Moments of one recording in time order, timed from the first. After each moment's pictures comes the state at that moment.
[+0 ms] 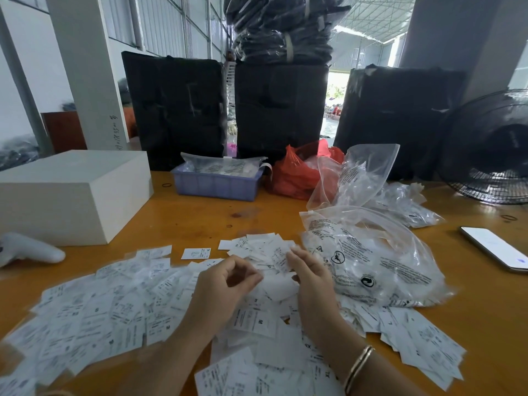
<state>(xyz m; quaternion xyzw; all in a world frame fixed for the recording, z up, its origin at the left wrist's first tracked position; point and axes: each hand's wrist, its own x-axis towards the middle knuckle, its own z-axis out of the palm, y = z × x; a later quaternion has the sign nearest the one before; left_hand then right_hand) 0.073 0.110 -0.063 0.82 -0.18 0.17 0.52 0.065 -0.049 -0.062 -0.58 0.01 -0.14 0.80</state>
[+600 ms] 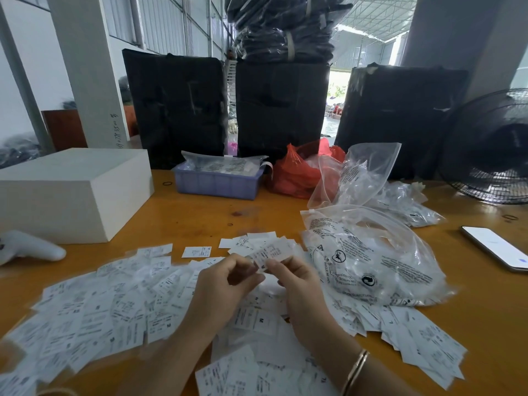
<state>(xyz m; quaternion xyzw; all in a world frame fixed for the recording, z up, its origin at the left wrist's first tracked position) 0.070 0.108 -0.060 0.82 -0.17 0.18 0.51 0.057 -0.035 -0.060 -0.60 -0.02 -0.06 0.80</state>
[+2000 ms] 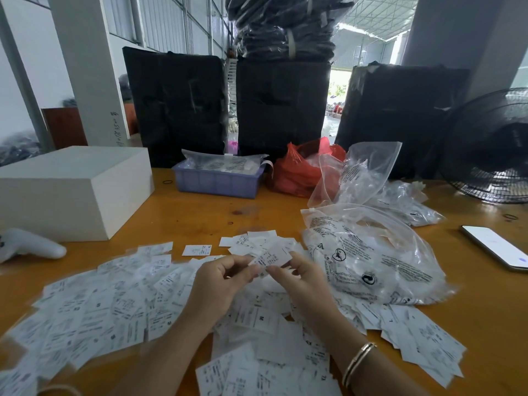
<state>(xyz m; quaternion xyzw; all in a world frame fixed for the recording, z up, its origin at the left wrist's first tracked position) 0.078 0.112 -0.064 0.80 -0.13 0.14 0.57 0.061 -0.050 -0.057 -0.76 -0.11 -0.13 0.62</state>
